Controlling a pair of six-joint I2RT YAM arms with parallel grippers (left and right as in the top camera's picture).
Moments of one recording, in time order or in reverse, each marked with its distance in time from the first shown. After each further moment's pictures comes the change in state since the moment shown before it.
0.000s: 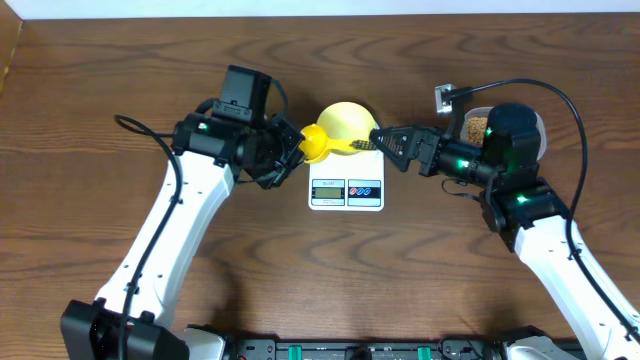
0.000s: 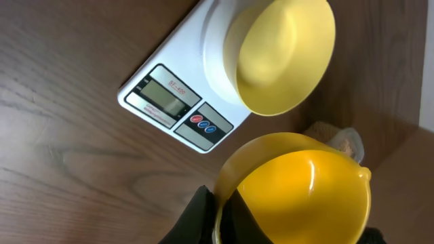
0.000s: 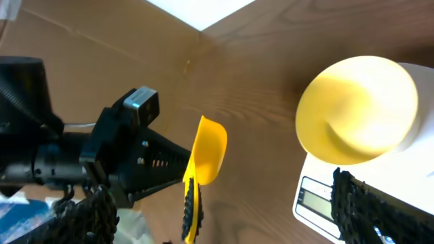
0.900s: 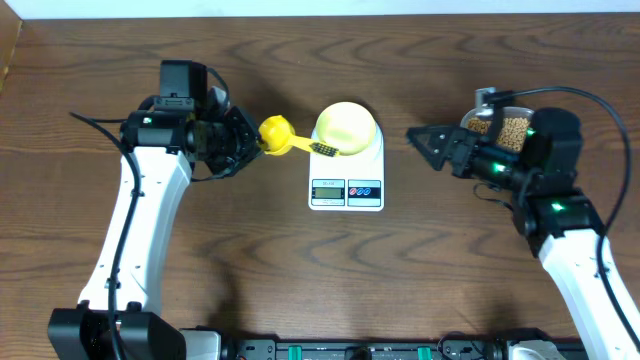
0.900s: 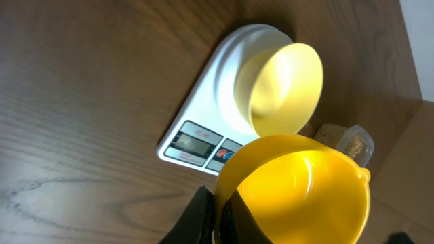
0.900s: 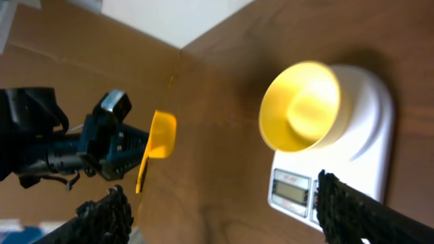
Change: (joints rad) left arm 0.239 0.000 0.000 -0.015 0.114 0.440; right arm -0.155 -0.085 0.000 -0.172 -0.050 -0.045
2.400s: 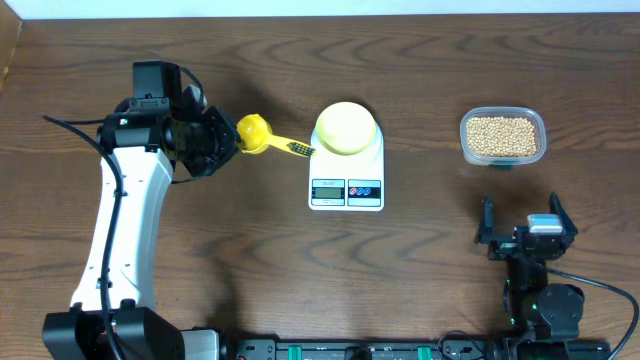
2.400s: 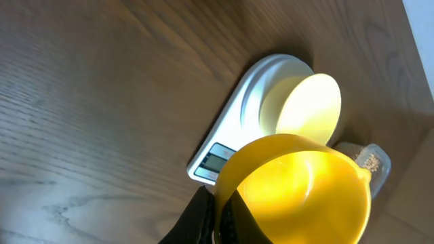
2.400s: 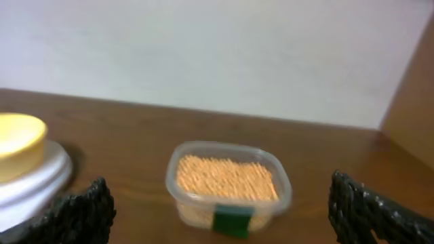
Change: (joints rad) left arm 0.107 0.000 0.000 -0.022 -0.027 0.110; right arm -0.056 -1.186 -0.818 0.129 0.871 -0.796
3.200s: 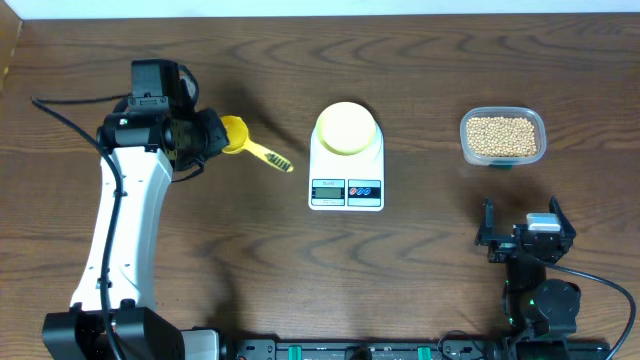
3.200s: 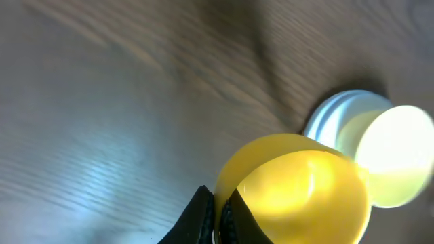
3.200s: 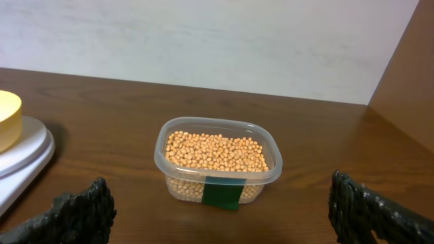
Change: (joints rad) left arm 0.000 0.000 0.000 0.035 -0.250 0.168; right arm 0.000 0.000 0.000 -0.089 0.063 -0.001
